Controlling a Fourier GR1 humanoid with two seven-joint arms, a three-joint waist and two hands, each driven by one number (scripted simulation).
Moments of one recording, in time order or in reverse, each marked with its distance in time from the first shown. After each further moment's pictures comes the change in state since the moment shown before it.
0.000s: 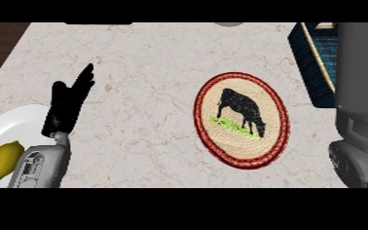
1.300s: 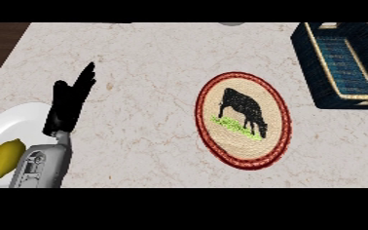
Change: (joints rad) left arm -0.006 -0.007 -0.004 -0.011 -0.010 0.001 0.004; right arm -0.011 -0.548 0.051 0.586 0.216 0.081 -0.397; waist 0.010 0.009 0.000
